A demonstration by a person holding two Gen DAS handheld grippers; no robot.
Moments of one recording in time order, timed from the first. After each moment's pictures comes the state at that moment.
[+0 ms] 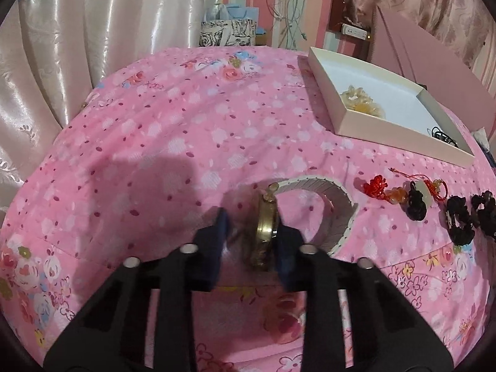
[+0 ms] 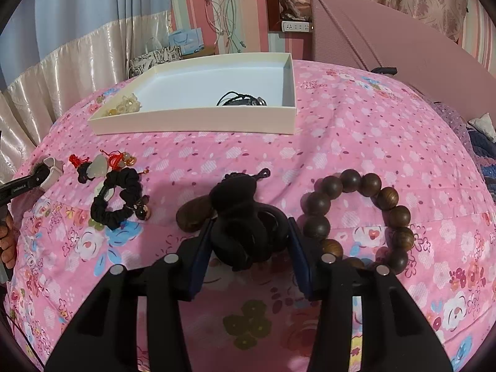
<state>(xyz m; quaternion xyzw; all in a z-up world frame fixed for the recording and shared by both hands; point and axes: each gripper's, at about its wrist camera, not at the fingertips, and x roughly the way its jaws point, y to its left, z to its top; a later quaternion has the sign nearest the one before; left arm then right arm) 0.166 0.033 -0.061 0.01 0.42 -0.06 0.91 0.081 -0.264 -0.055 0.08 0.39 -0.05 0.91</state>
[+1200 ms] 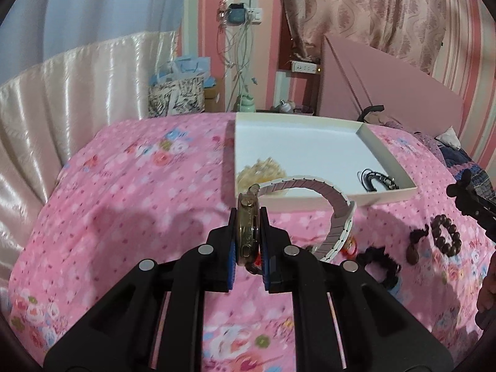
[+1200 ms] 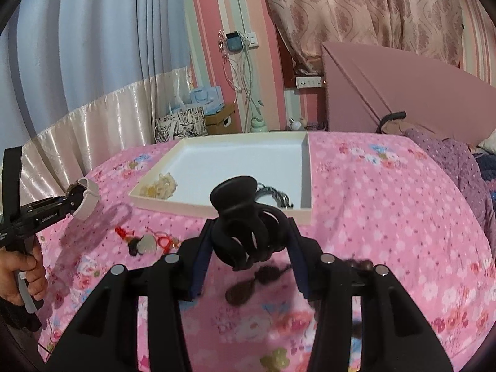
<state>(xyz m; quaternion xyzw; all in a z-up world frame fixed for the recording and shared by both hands) 0.154 -0.052 0.025 0.03 0.33 -0.14 0.94 0.083 -0.270 0.031 0.10 0.27 -0.01 0.96</state>
